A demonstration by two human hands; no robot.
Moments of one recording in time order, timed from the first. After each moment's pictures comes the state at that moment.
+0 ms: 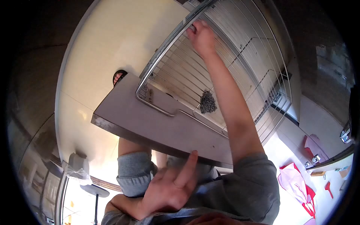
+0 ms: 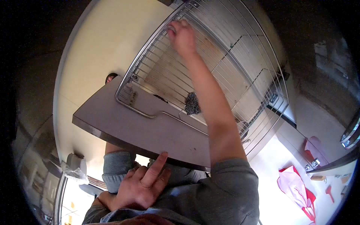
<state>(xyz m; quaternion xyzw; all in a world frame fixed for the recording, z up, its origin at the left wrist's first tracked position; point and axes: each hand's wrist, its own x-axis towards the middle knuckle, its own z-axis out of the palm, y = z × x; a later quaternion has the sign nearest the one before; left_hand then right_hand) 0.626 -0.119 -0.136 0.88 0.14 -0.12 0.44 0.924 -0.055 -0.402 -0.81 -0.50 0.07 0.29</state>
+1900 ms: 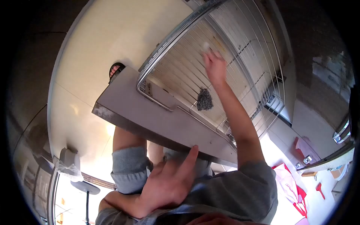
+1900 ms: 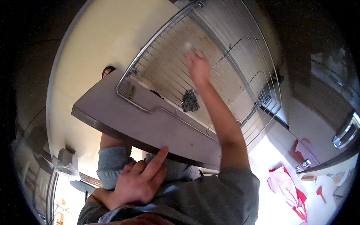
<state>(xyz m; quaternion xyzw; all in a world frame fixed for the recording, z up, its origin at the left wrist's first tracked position) 0.618 -0.126 -0.146 0.89 0.16 -0.04 0.43 0.906 -0.156 -0.390 -0.85 -0.47 0.12 0.22</state>
